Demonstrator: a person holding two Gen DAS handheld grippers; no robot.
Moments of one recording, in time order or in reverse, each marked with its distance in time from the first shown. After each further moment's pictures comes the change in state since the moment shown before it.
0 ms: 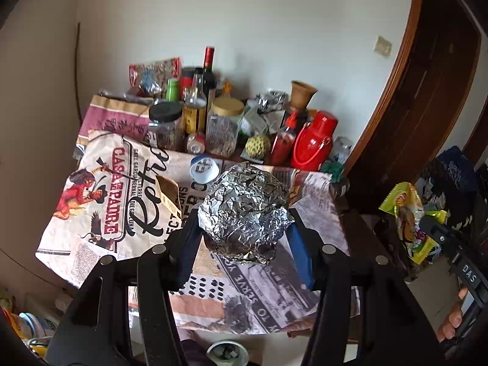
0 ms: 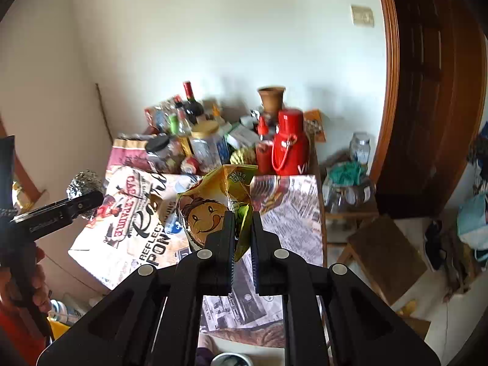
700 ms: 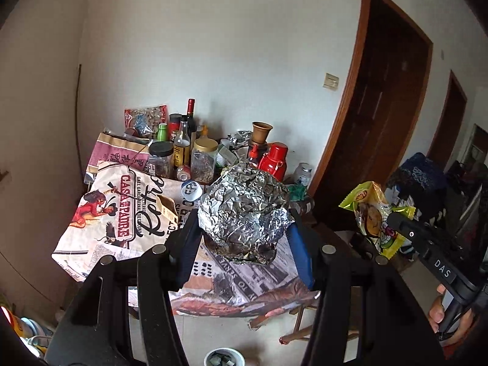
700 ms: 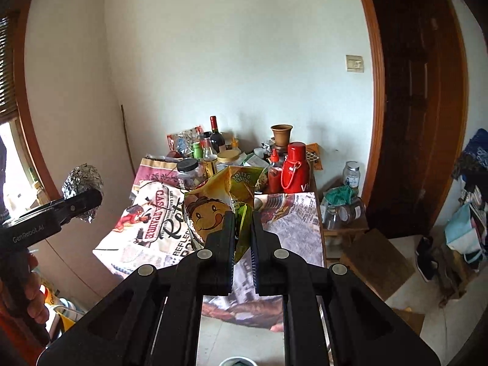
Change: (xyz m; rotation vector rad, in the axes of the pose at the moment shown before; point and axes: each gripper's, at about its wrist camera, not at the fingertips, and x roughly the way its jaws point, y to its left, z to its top) left arm -0.169 0.003 -0.068 0.083 -0.188 -0.123; right arm -0.129 0.074 -0.058 -0.024 -0.168 -0.025
